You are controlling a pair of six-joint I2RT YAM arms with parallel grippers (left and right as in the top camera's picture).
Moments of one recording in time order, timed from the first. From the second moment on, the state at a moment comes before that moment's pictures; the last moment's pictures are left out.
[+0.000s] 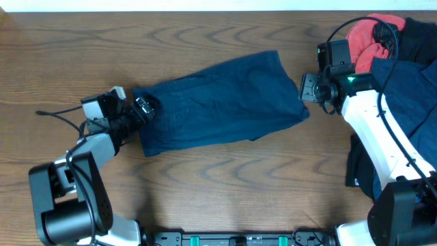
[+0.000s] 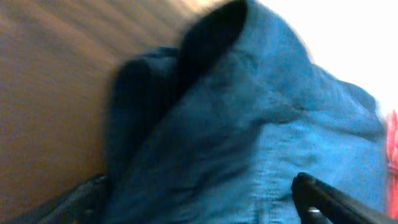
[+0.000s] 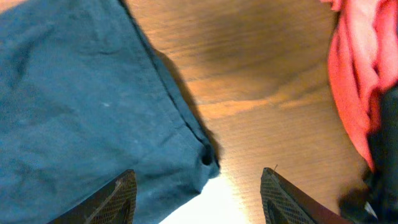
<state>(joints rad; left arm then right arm) 0.26 1.71 0.69 0.10 0.58 -0.46 0.16 1.64 1.28 -0.73 0.10 0.33</state>
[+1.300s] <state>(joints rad) 0.22 1.09 0.78 -0.44 0.65 -0.64 0.71 2.11 1.29 -0.29 -0.54 0.23</state>
